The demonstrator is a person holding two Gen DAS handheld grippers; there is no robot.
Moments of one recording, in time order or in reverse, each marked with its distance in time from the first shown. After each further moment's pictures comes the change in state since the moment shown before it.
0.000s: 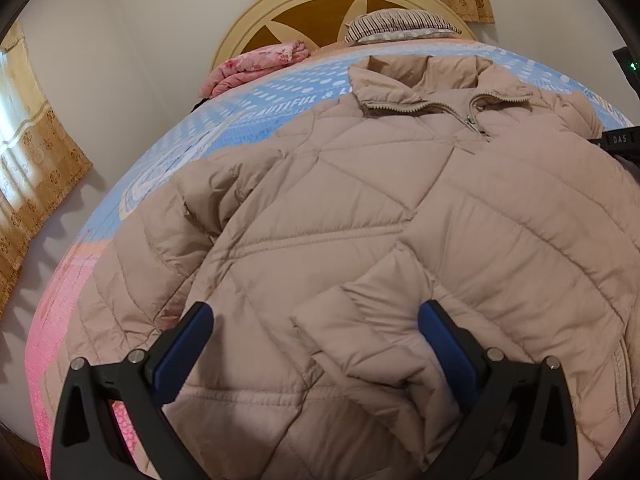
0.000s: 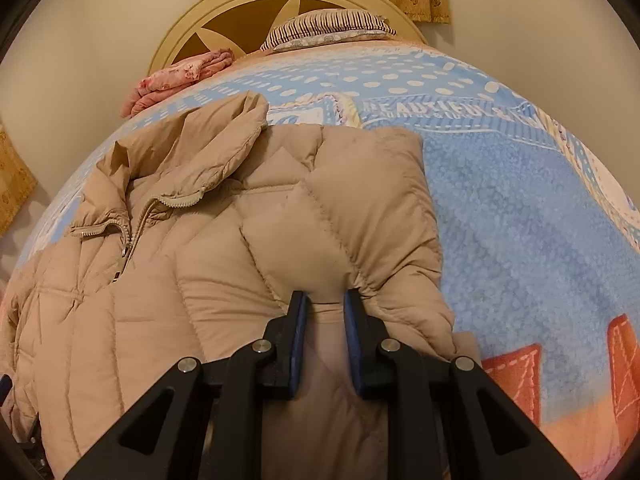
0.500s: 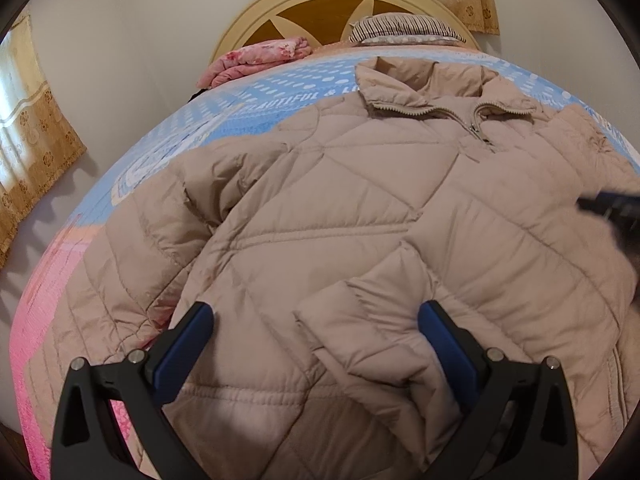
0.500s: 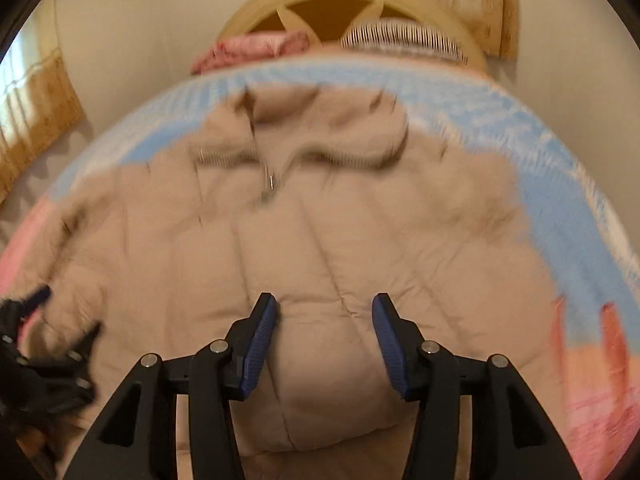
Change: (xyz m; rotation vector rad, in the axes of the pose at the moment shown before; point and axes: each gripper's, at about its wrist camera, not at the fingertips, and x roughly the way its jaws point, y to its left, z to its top) left arm 0.002 0.011 -0.001 -0.054 0.006 -0.050; right arm -0.044 0.096 -0.061 -0.208 0.022 0.081
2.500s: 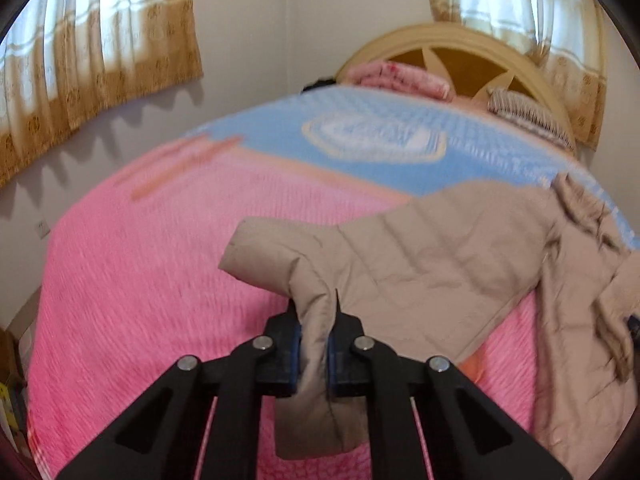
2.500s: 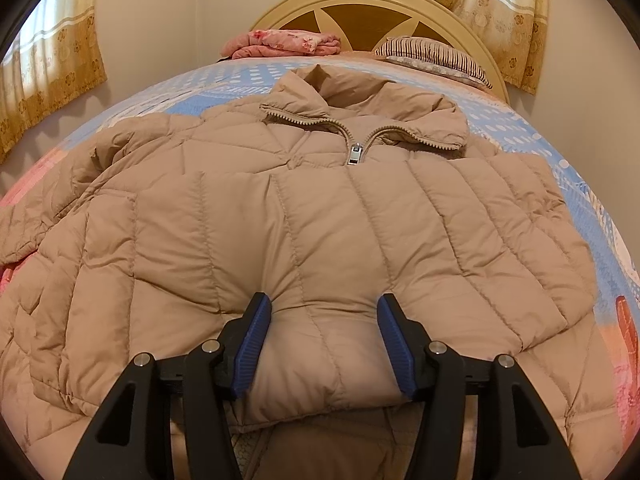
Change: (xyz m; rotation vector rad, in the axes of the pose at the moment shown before) left arm -0.057 0.310 -0.073 -0.415 -0.071 0.101; right arm -0.014 0.077 -0.037 -0.136 -0.069 -0.027
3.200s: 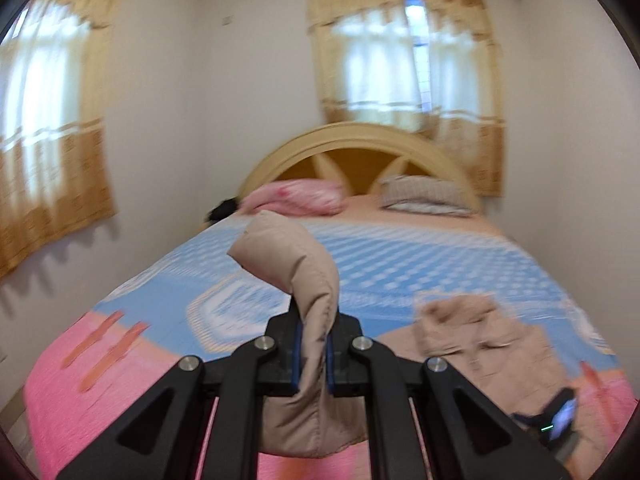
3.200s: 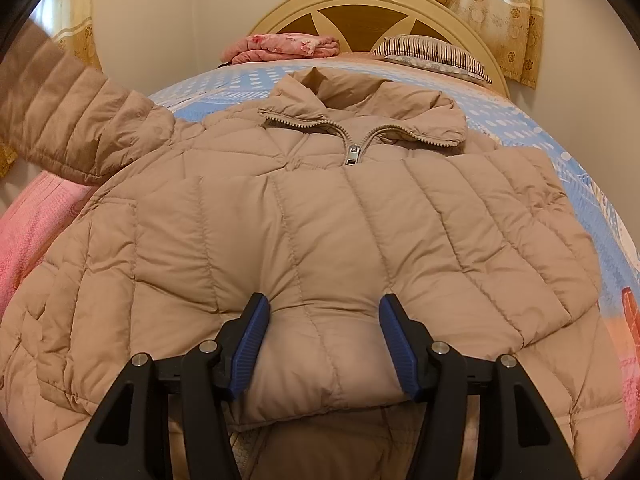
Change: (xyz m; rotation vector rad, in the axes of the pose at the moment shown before) left arm -0.133 -0.135 0.148 0.199 -0.350 -0.311; right arm 0.000 -0.005 -0.001 0.024 -0.006 0.022
